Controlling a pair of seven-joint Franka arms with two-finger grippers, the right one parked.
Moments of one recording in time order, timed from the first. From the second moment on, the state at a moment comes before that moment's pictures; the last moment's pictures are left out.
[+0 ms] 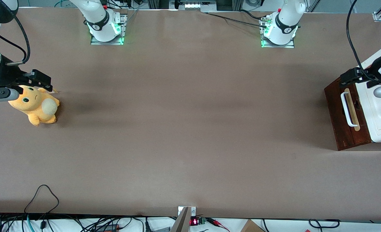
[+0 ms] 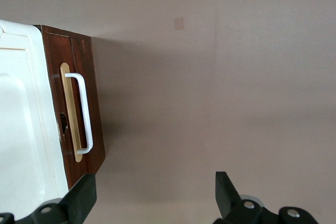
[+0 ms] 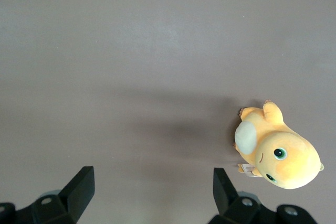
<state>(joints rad) 0.07 0.05 -0.02 -1.60 0.00 1.56 0.05</state>
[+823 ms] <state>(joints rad) -0.06 0.18 -0.20 -1.80 0.68 1.51 -0.49</state>
